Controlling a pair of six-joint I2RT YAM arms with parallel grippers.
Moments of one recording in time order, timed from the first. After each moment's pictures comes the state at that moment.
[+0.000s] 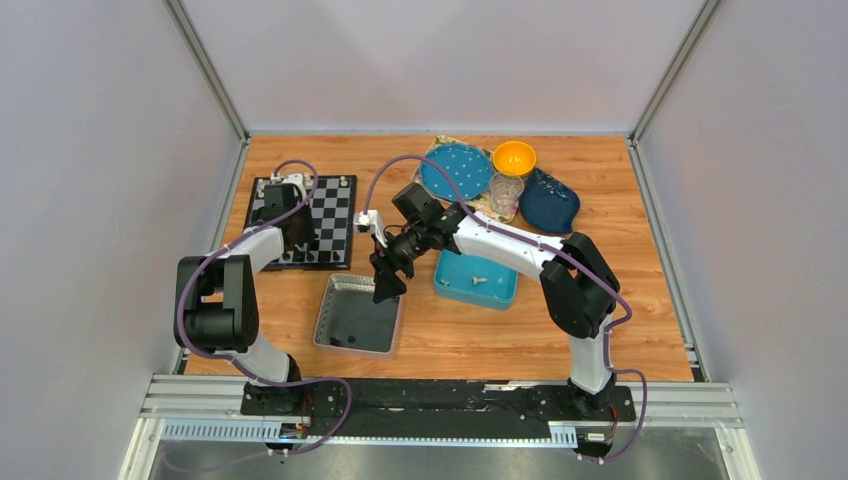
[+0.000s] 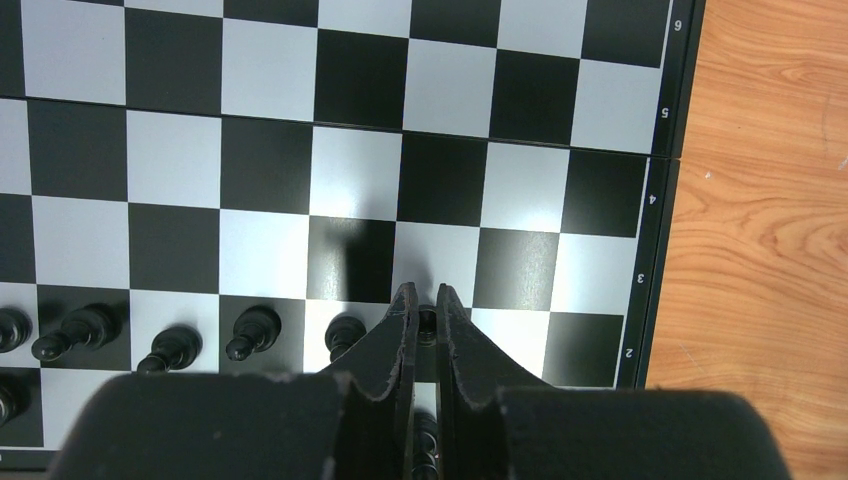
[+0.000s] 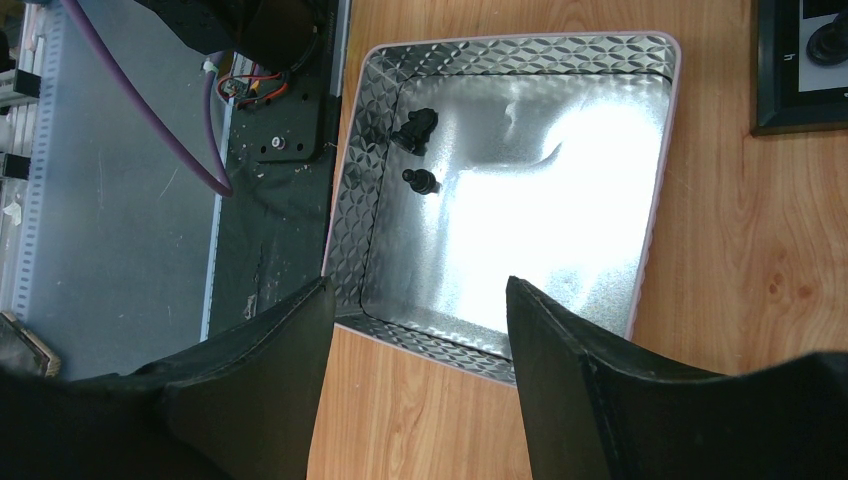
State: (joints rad) left arm 0.03 1.59 0.86 -0.07 0.03 -0.11; right arm 0.86 1.94 1.53 -0.47 -0.88 -0.23
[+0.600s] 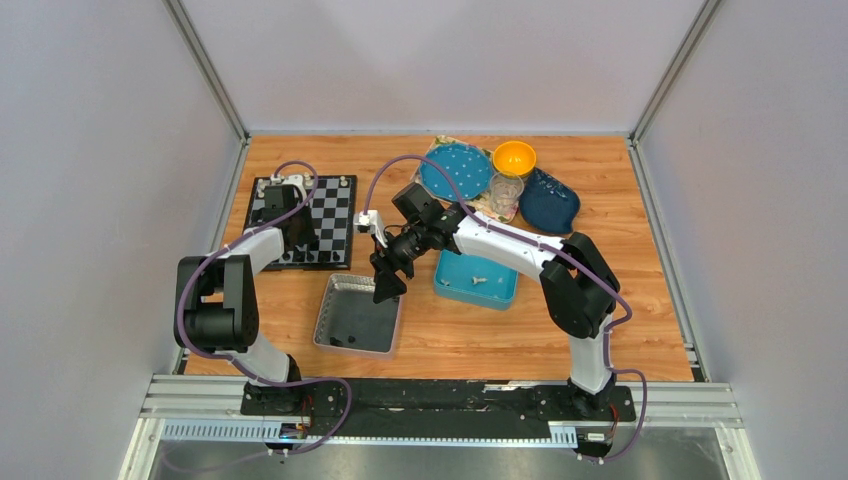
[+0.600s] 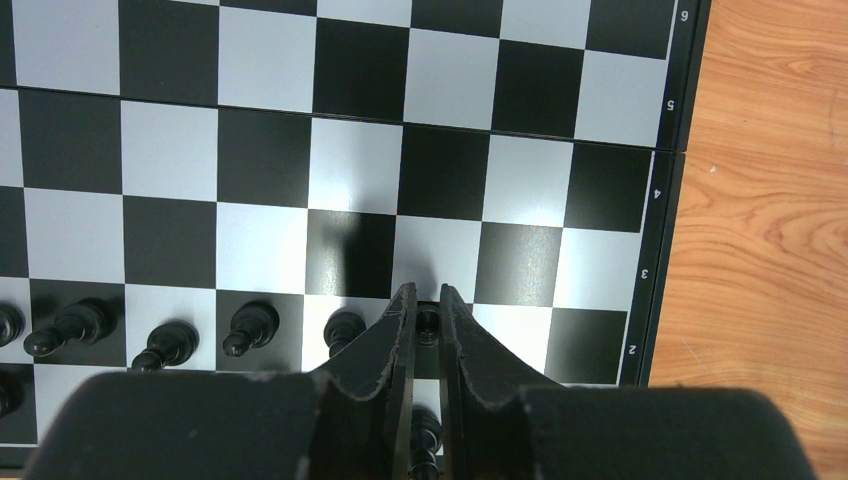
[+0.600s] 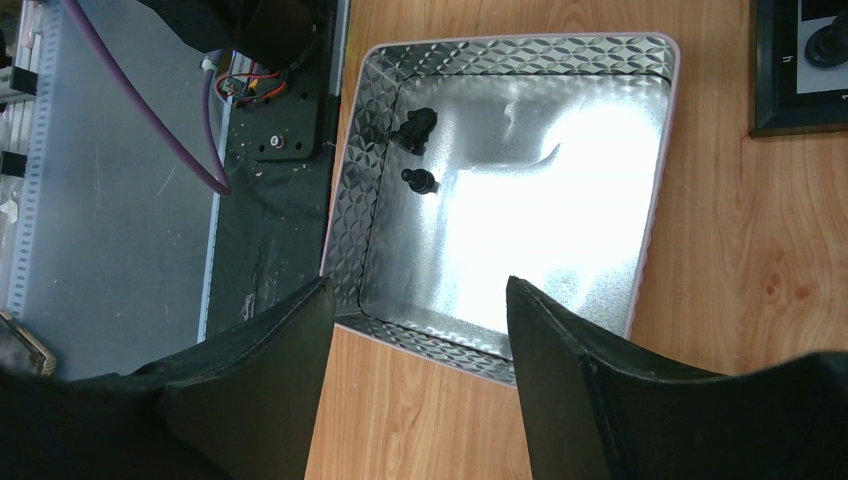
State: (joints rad) left arm 0.03 1.59 0.85 -0.07 0.03 -0.12; right arm 0.86 1.94 1.53 -0.47 -0.88 -0.24
